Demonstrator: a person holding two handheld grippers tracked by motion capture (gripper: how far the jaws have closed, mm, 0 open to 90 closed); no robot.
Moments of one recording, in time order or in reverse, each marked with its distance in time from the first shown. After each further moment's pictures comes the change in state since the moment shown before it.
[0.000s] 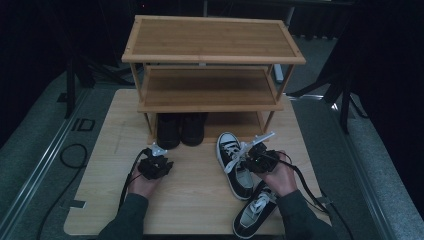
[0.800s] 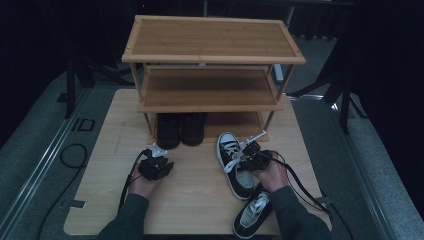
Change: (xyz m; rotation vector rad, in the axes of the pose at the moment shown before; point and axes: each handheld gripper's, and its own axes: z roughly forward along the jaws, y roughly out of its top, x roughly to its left) left arm -0.002 -0.003 -0.001 -0.019 -0.007 -0.001; right arm -0.008 0.004 0.036 0.077 -0.006 0.069
